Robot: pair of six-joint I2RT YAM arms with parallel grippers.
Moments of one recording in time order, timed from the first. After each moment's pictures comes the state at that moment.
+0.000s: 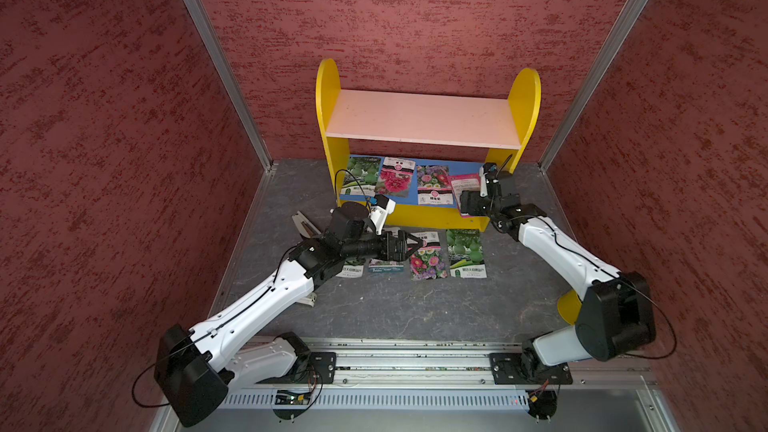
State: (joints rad) left arm -0.68 1.13 0.96 -0.34 0.44 -0.64; right arm 0.27 1.43 1.13 -0.33 0.11 0.26
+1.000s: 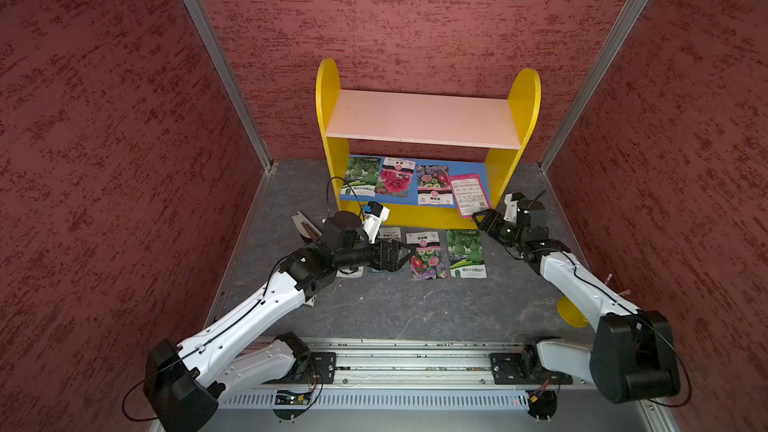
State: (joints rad) left arm -0.68 1.03 0.87 -0.35 0.39 -0.56; right arm 0.07 1.27 0.73 -0.05 -0.37 0.72
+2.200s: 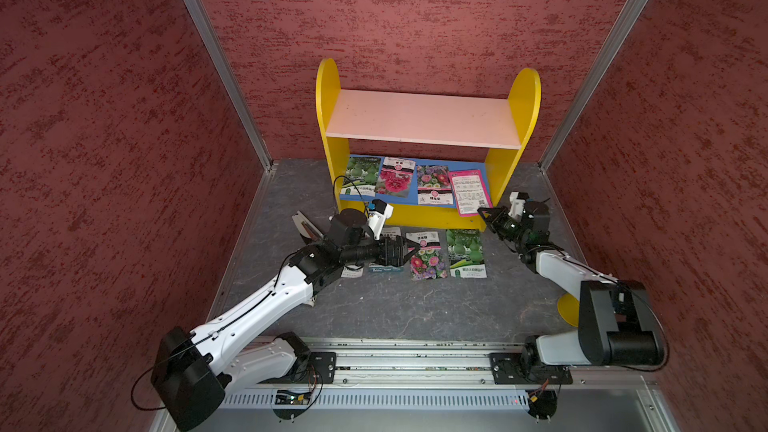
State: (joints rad) left arm -0.68 1.10 0.87 -0.27 0.41 -0.61; right arm -0.01 1.40 0.65 0.37 -0.52 0.97
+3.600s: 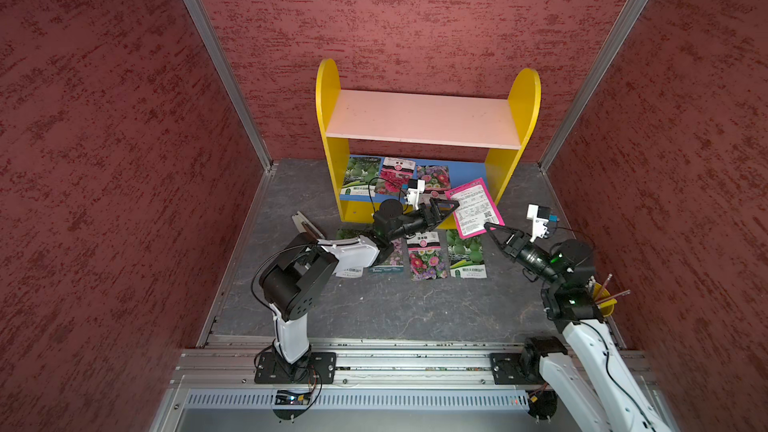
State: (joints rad) left arm -0.72 1.85 1.03 0.91 0.49 -1.25; right arm 0.05 0.65 0.47 0.17 -0.73 1.07
